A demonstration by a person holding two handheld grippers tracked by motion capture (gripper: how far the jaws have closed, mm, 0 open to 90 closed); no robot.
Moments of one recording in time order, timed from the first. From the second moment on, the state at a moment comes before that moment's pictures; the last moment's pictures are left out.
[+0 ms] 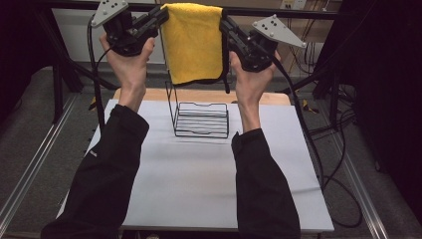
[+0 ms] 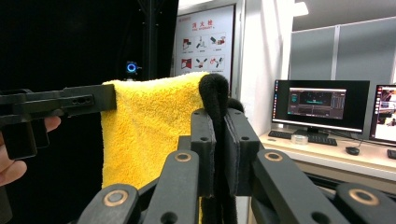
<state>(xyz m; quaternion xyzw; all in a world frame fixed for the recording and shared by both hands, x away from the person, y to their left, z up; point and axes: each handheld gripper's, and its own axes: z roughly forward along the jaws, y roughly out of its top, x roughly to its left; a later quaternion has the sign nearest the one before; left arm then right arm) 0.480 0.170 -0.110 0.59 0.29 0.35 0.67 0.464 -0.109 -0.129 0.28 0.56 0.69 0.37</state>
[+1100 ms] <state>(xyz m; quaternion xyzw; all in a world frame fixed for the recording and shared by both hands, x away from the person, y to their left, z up) 0.524 0.175 -0.138 0.62 0.30 0.36 0.64 0.520 -0.105 -0.156 0.29 0.58 0.67 0.36</state>
